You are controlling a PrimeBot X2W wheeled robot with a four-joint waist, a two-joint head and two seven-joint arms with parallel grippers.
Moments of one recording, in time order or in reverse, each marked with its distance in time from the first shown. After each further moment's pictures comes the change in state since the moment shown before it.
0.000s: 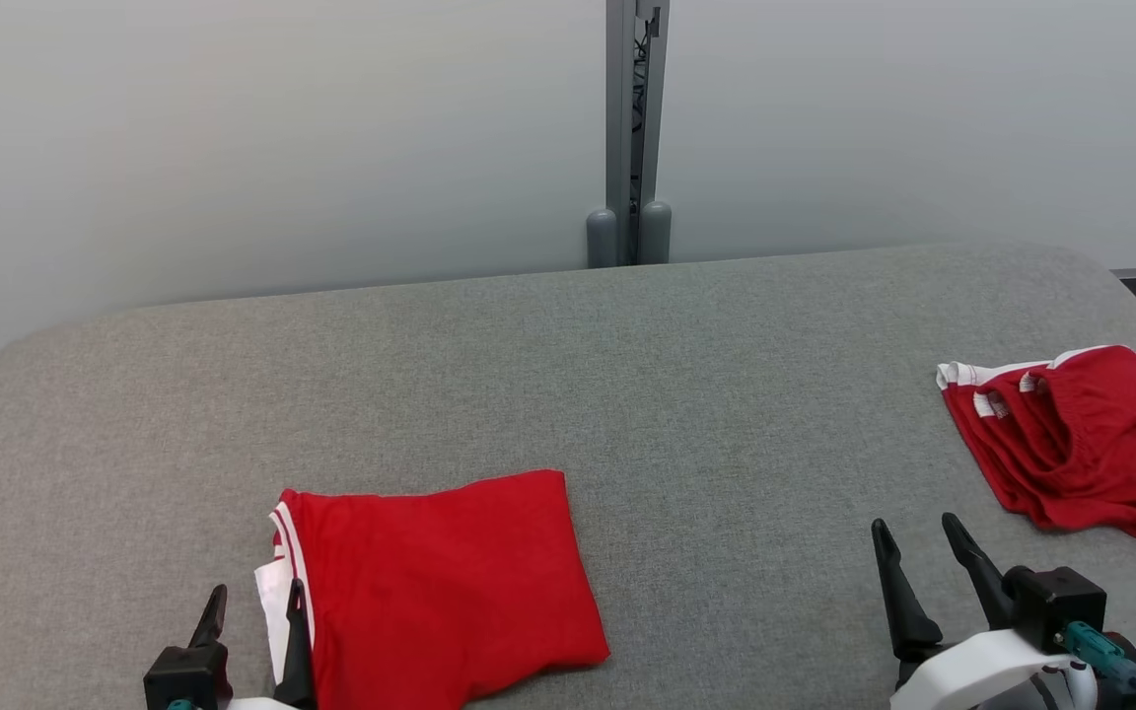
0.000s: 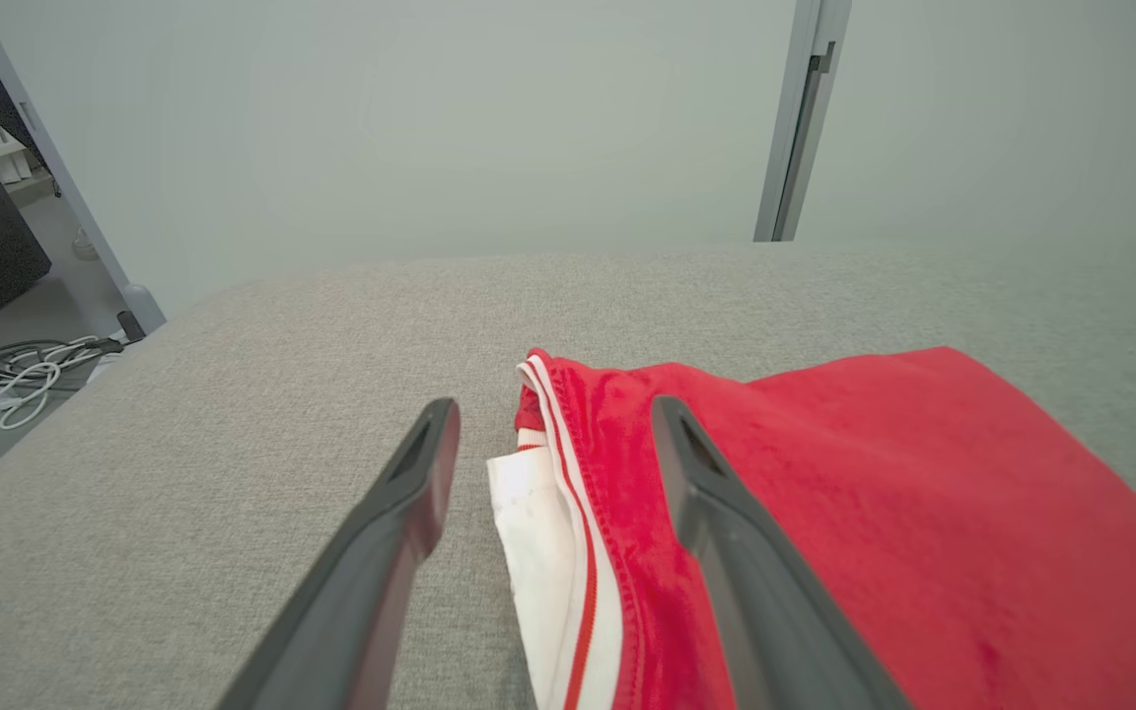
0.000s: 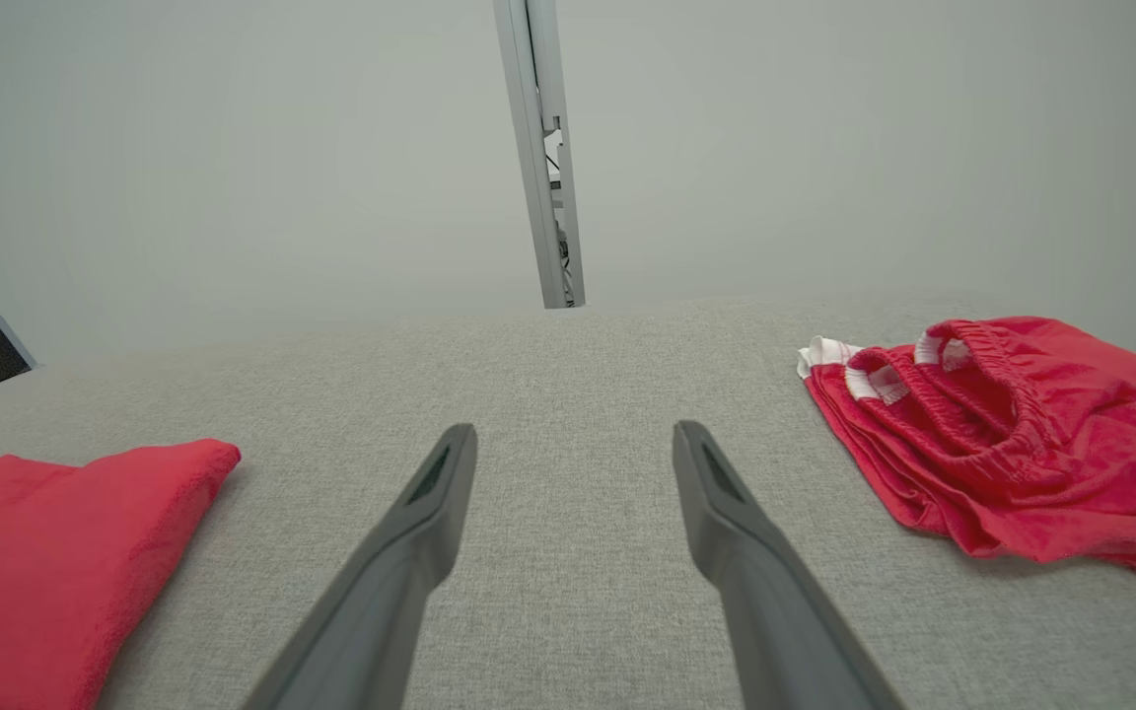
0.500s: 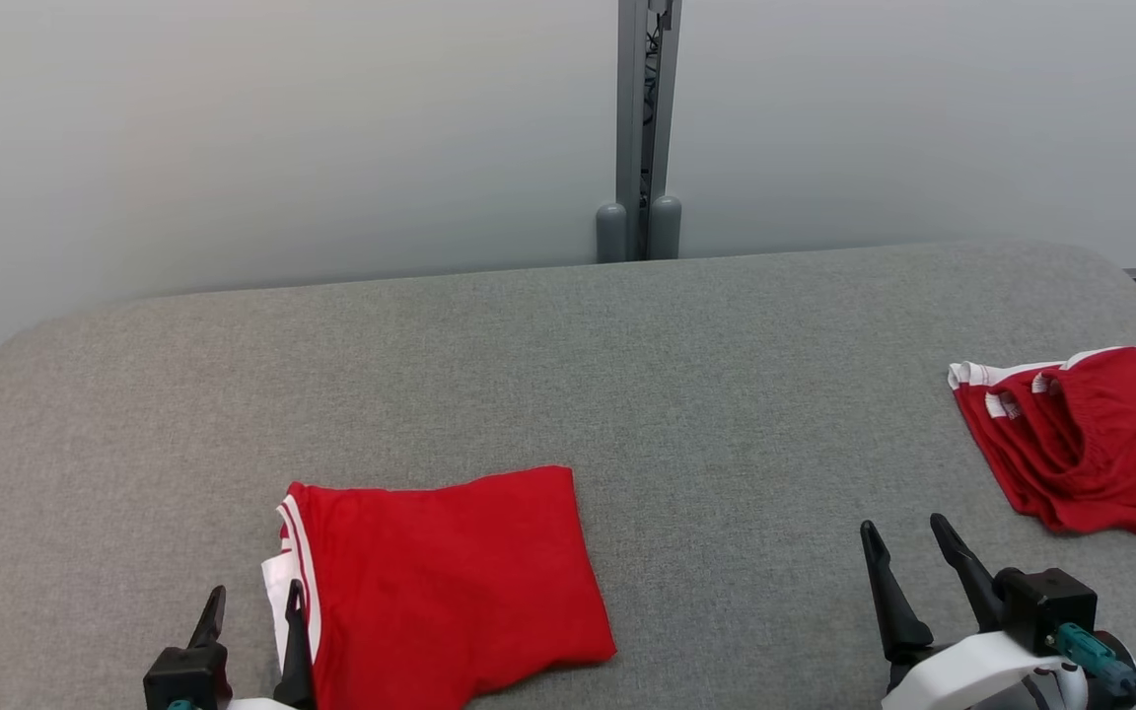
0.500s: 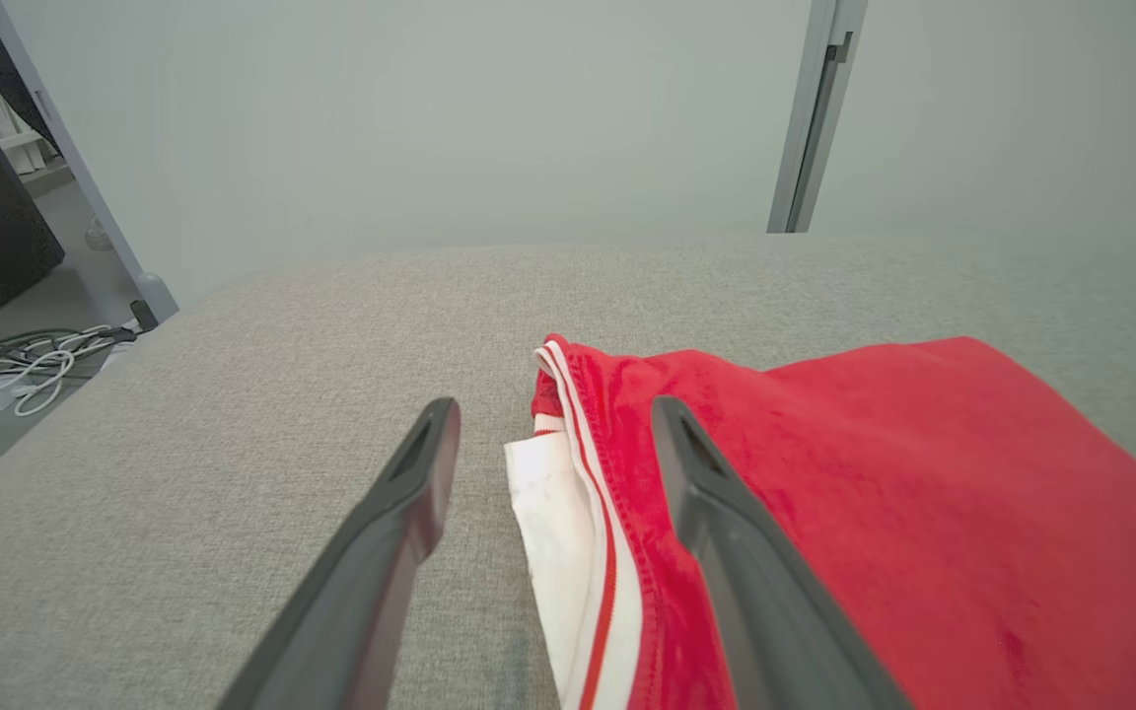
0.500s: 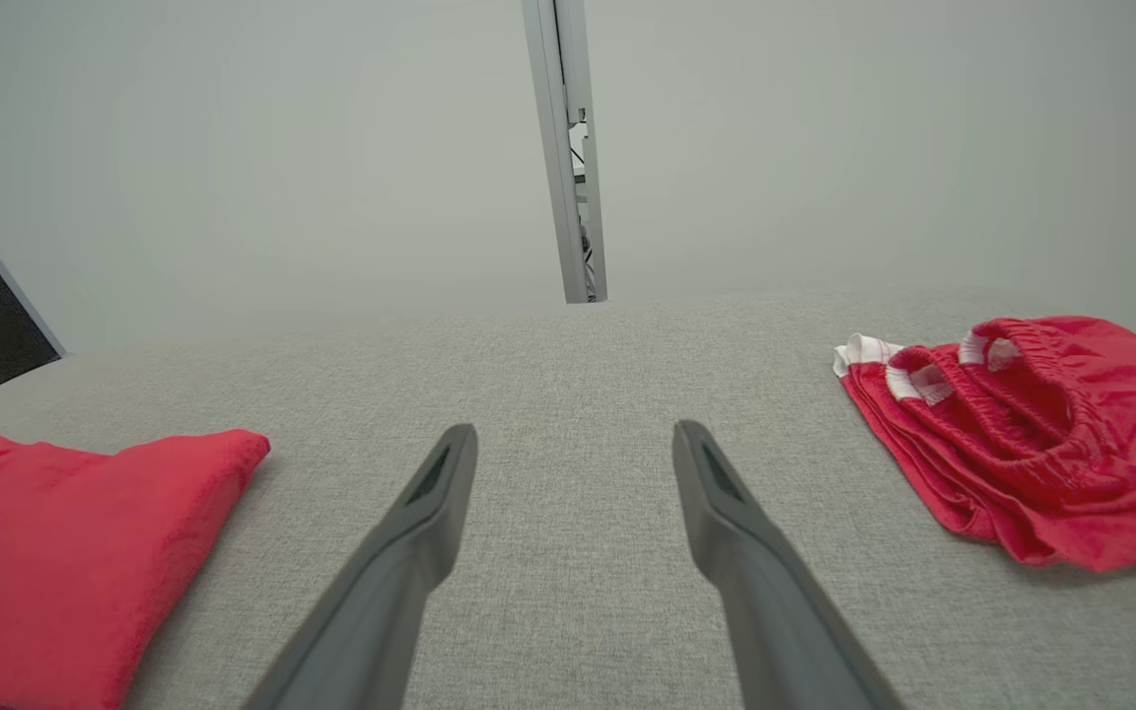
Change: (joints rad) left arm 0.000 0.000 0.002 0.003 0.001 0.004 0.000; right arm 0.008 0.000 0.025 -0.013 0.005 0.000 0.000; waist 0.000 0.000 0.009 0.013
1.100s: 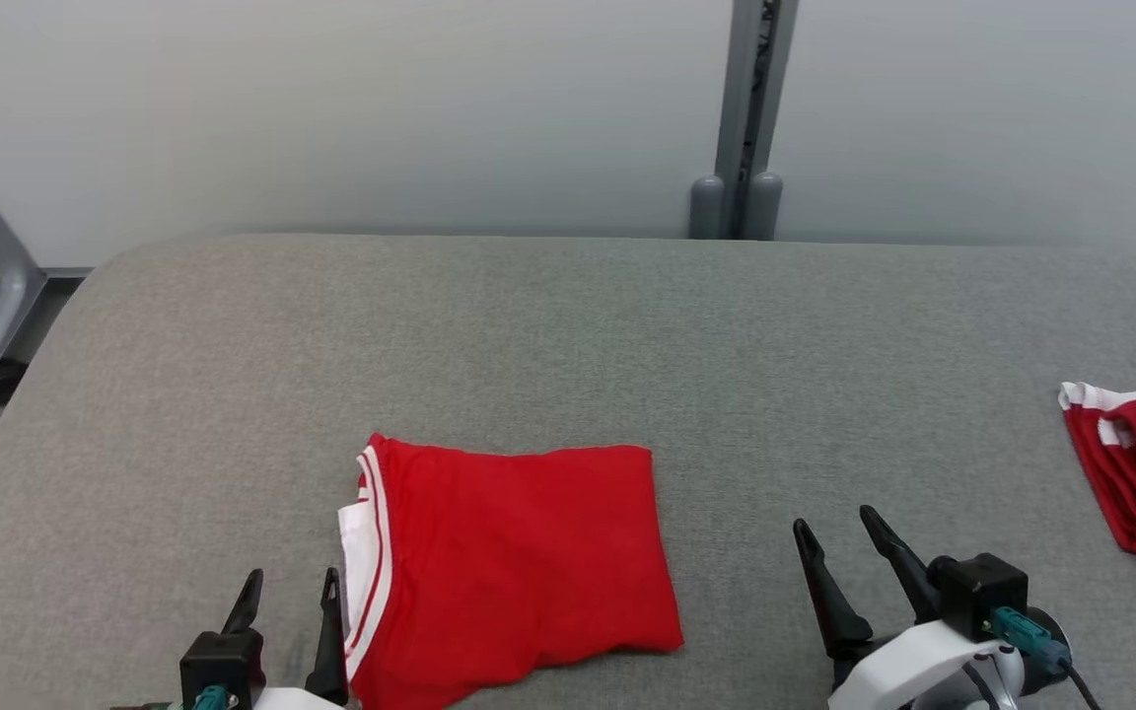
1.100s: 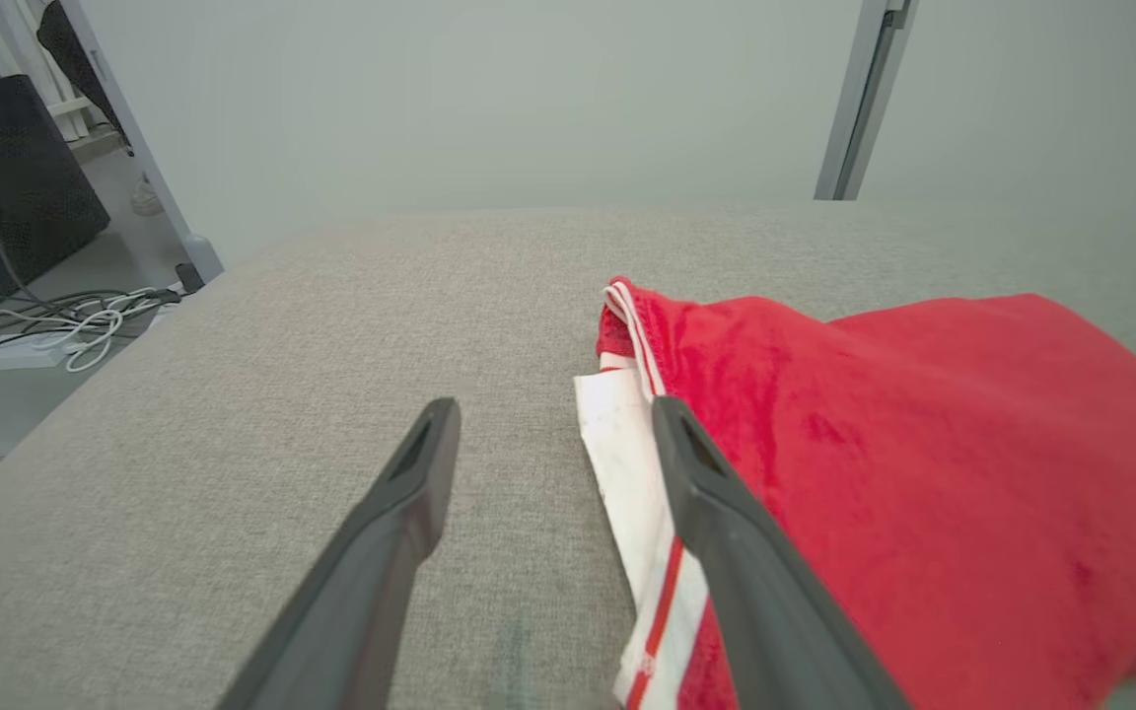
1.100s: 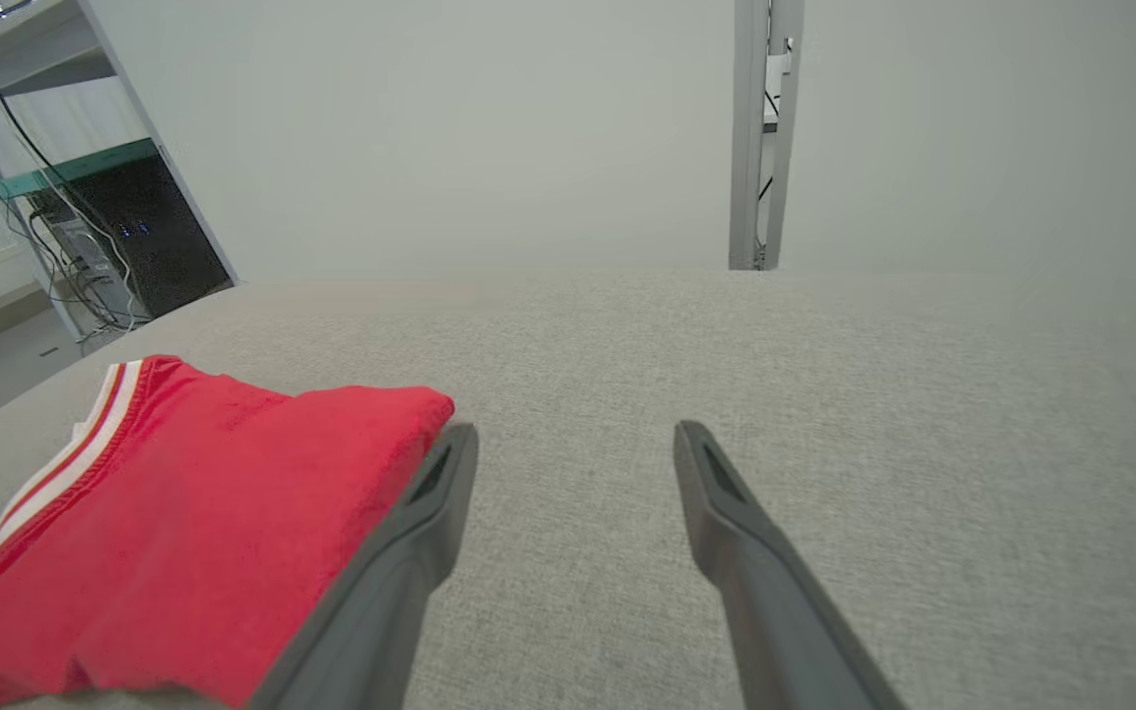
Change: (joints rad) left arm -0.022 0.000 -0.057 0.005 0.002 -0.009 0.000; right arm -0.041 0.000 0.124 0.029 0.048 0.000 0.000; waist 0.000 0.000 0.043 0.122
